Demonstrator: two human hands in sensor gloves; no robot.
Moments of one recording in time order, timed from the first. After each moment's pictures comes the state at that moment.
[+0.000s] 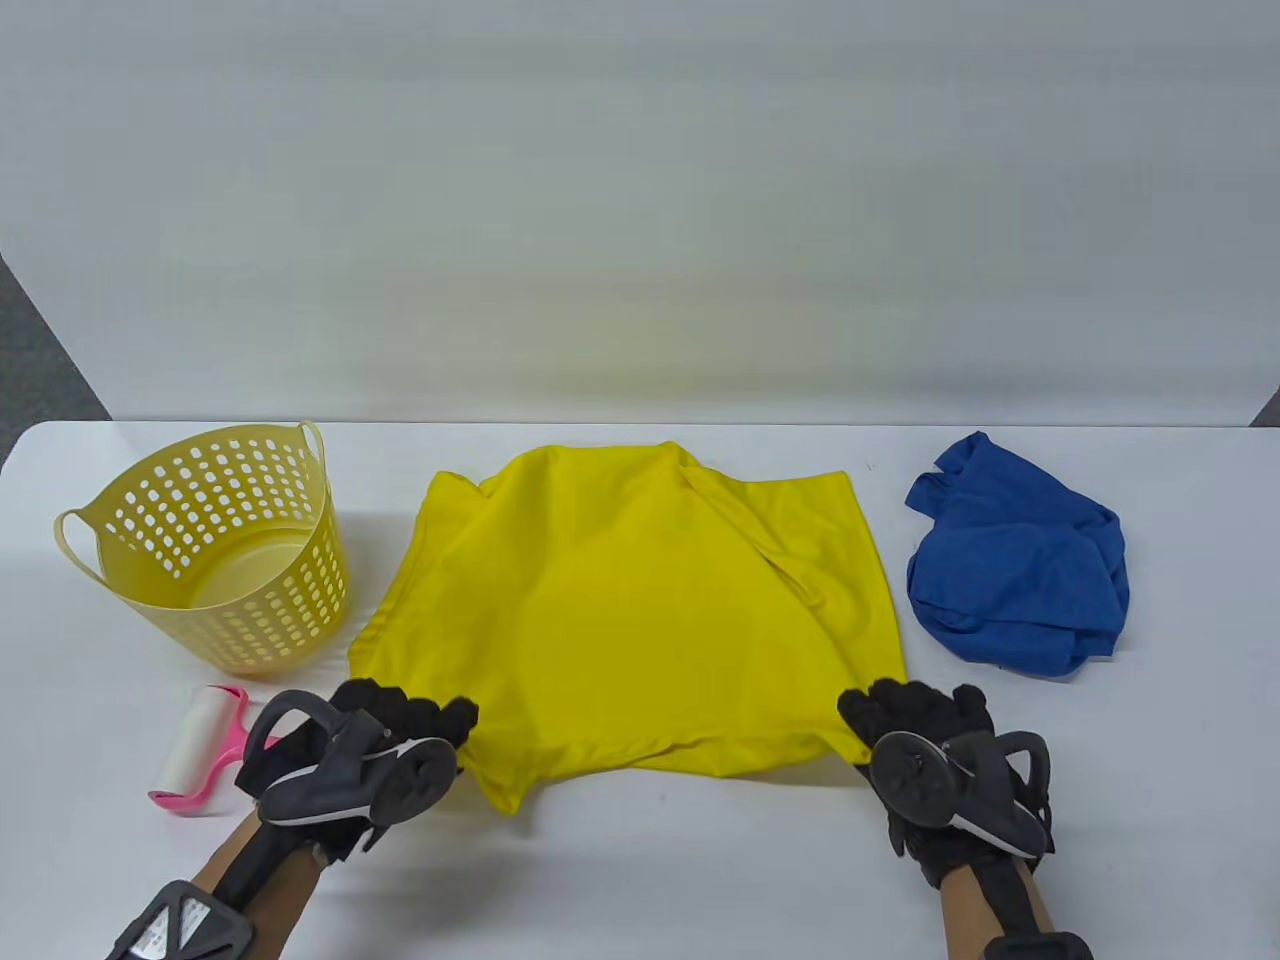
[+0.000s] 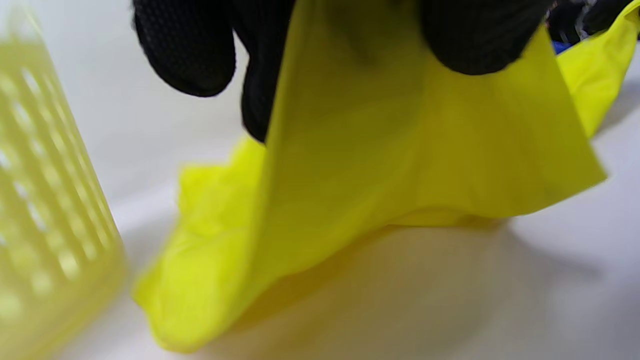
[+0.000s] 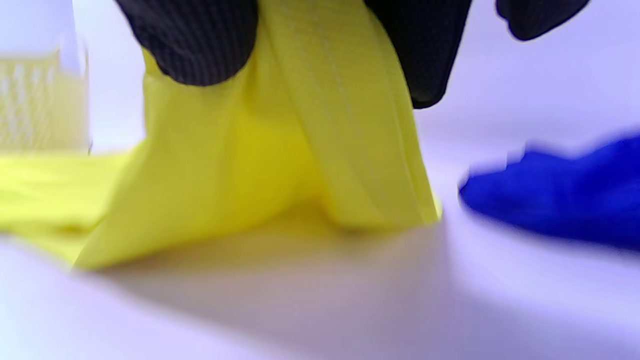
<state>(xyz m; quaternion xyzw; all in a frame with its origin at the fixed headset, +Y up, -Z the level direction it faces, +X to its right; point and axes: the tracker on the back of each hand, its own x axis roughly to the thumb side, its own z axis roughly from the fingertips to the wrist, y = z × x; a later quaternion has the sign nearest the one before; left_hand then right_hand) -0.217 -0.680 -0.275 -0.10 -0.27 -0.11 0.95 0.219 -0.705 -0.287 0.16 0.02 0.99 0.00</state>
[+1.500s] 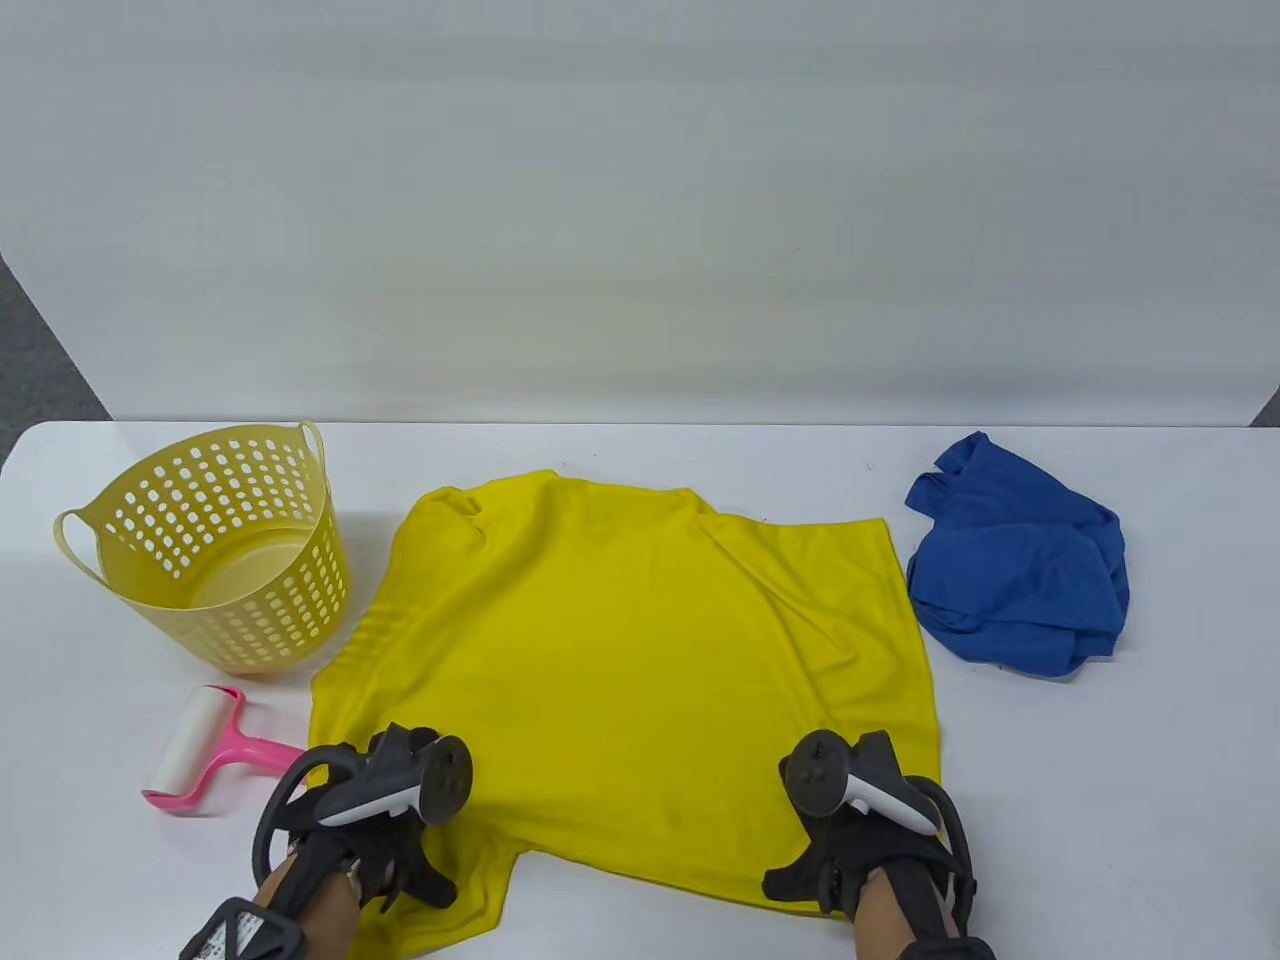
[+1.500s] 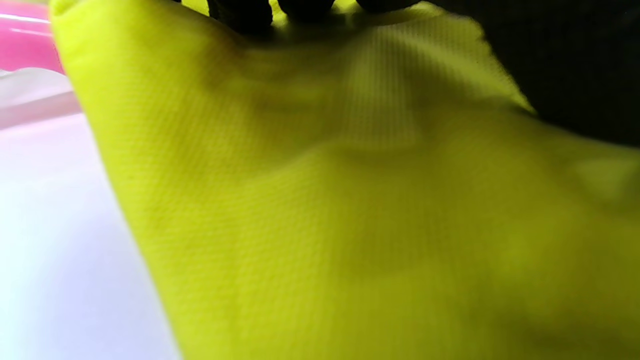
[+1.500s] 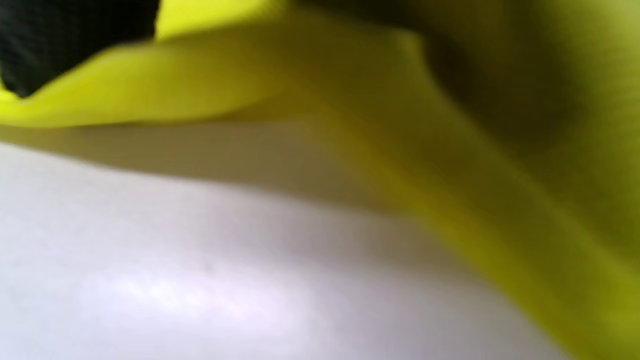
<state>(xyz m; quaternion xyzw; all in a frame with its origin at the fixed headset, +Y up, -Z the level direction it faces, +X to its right) -0.226 -0.762 -0.287 -0.28 -0.12 -0.11 0.95 0.181 -0.780 -0.294 0.09 0.33 0.94 0.07</state>
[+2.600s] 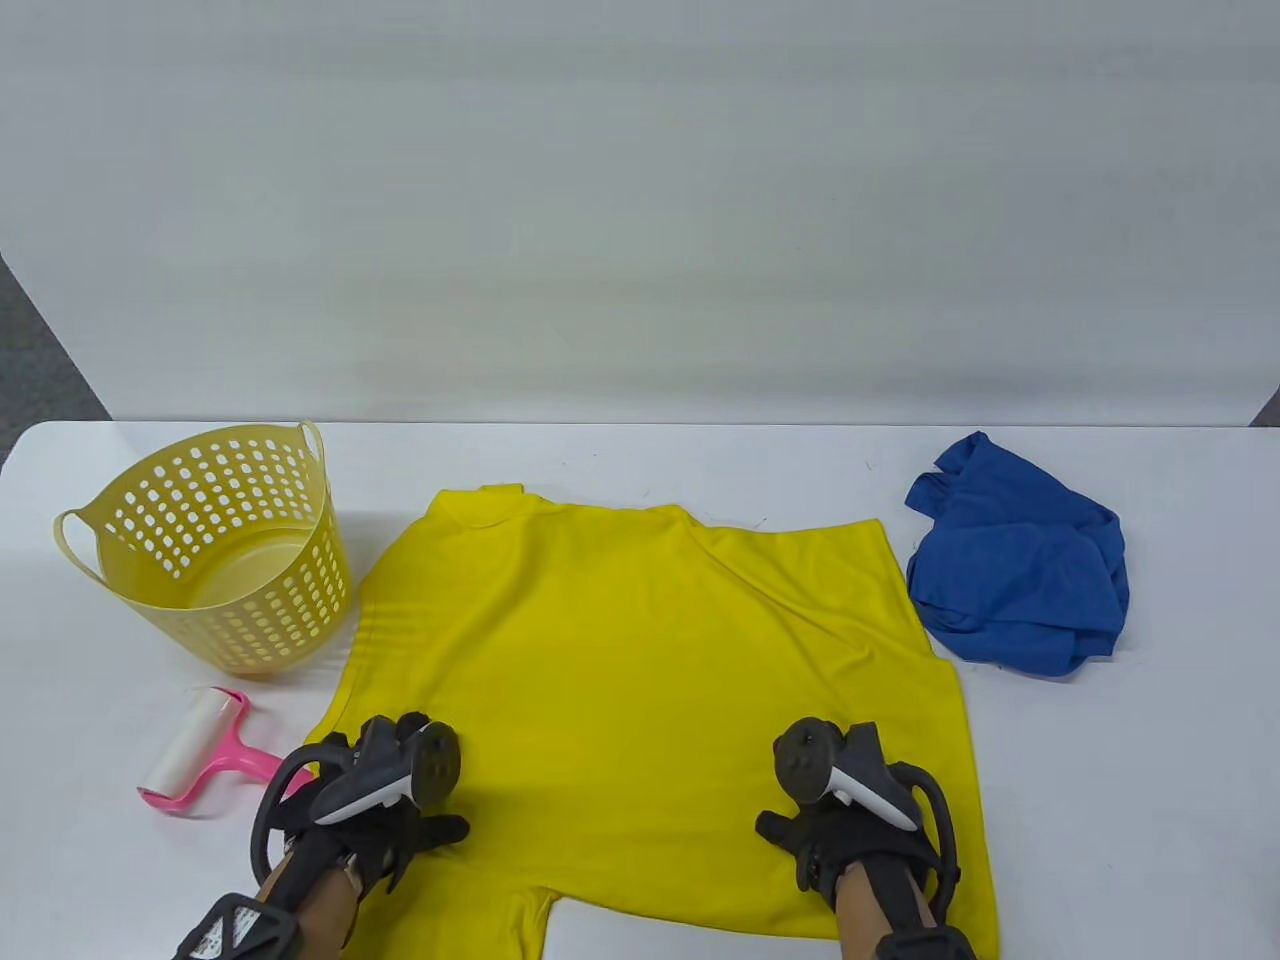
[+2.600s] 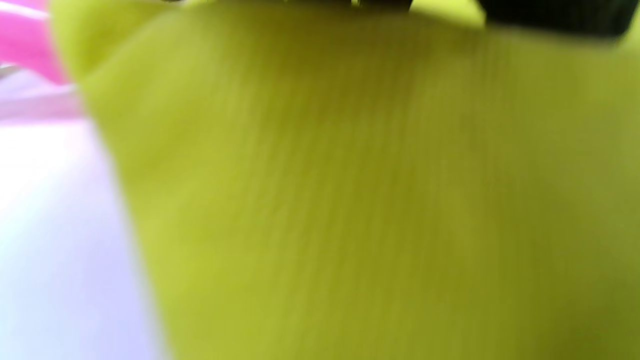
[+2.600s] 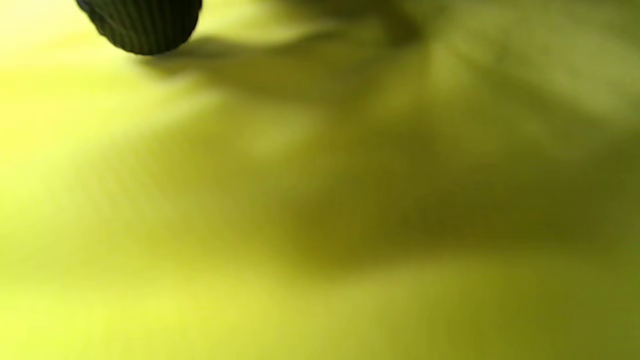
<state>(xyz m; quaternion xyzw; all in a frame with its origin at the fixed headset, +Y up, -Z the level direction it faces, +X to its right) -0.237 -0.763 -0.298 -0.21 -0.07 -0.06 0.97 0.171 -0.769 -0.303 0.05 0.24 0.97 0.08</state>
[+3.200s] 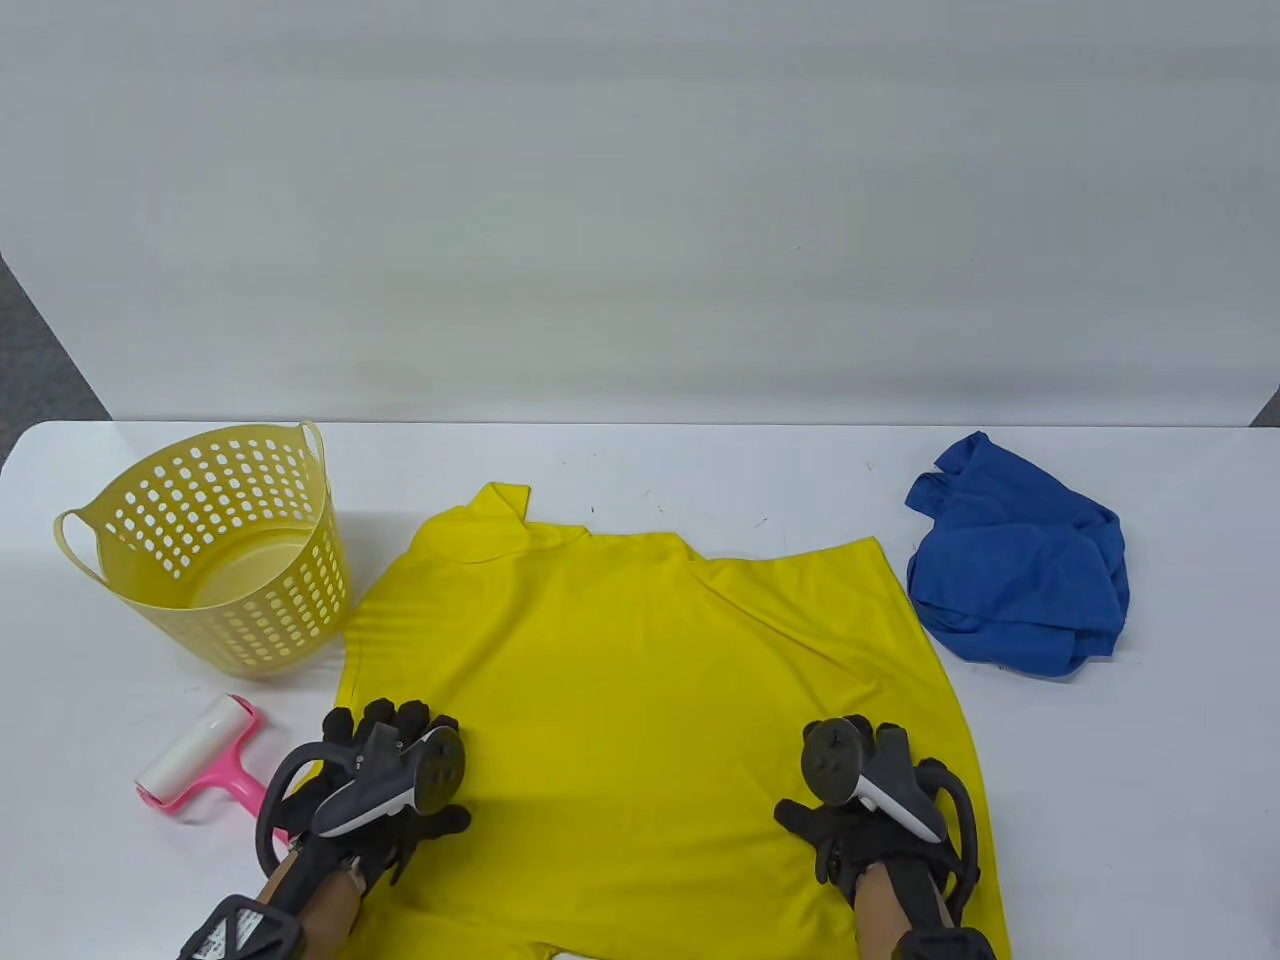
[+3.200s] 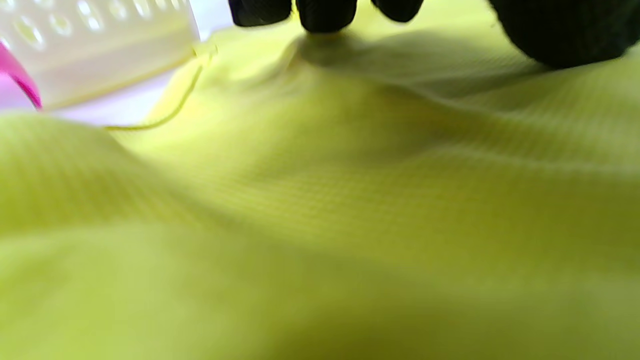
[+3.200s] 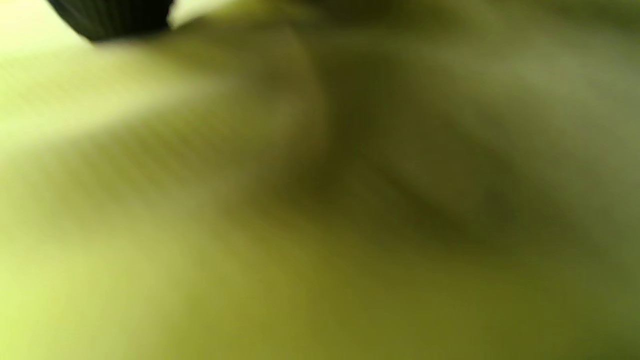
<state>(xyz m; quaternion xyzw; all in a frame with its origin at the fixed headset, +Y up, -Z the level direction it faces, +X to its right) -0.236 -0.768 -0.299 -0.20 -0.07 -0.08 0.97 0.194 -0.785 -0.307 -0.01 0.26 0.96 0.06</state>
